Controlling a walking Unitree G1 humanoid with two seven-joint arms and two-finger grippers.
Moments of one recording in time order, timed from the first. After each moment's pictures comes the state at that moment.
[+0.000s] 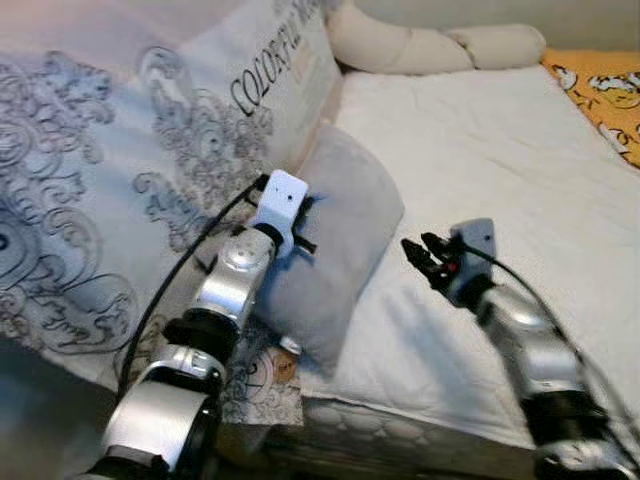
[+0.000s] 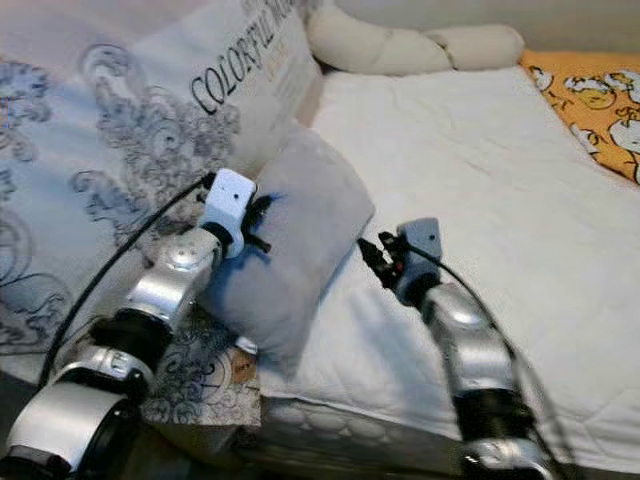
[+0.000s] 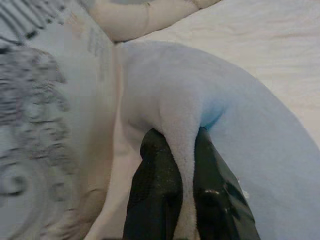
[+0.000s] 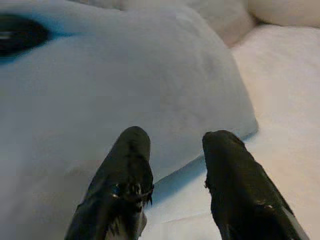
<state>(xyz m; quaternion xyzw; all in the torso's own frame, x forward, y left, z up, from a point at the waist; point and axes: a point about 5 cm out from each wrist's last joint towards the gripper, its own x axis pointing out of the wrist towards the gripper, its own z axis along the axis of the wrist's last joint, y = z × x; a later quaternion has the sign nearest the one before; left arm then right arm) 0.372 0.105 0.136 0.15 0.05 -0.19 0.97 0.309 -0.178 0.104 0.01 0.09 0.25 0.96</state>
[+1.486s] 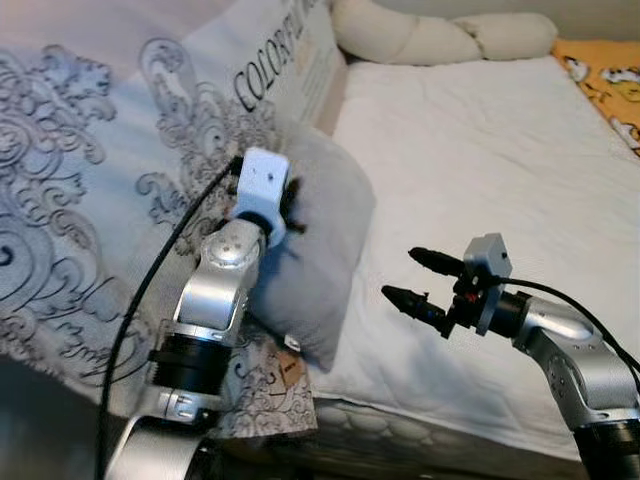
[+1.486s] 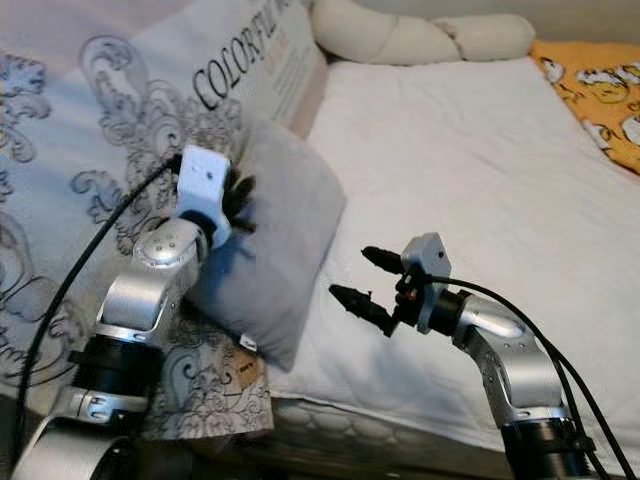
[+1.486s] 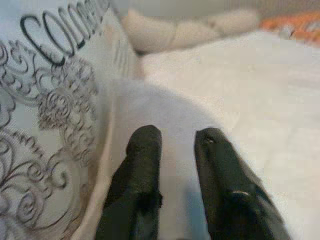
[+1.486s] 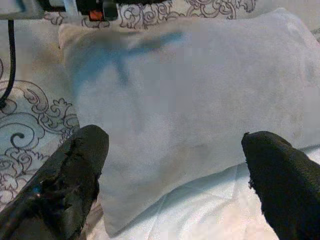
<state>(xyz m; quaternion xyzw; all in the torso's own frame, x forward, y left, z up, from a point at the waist) 0.346 0.104 0.180 0.05 0.01 -0.16 0.99 0.274 -0.179 0.122 0.00 0.08 0.45 0.89</state>
